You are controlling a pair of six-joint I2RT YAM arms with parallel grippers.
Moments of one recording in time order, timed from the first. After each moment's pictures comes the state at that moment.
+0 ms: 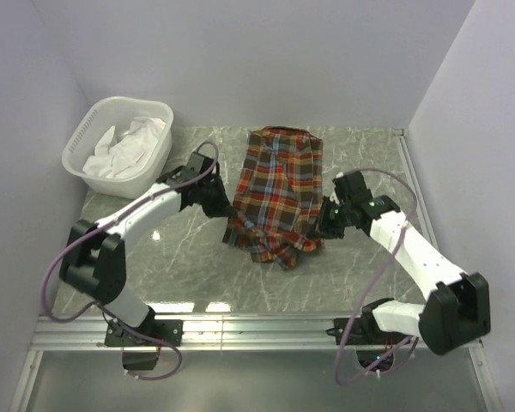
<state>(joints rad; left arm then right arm) -0.48 1.55 1.14 -0.54 0.23 -0.82 0.35 1.20 0.91 -0.74 -0.29 0.66</state>
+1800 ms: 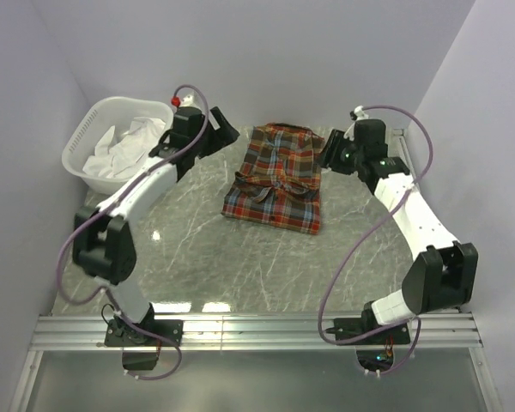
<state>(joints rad) -0.35 1.80 1.51 -0.16 0.02 -0.72 0.17 1.49 1.33 -0.45 -0.16 0.43</state>
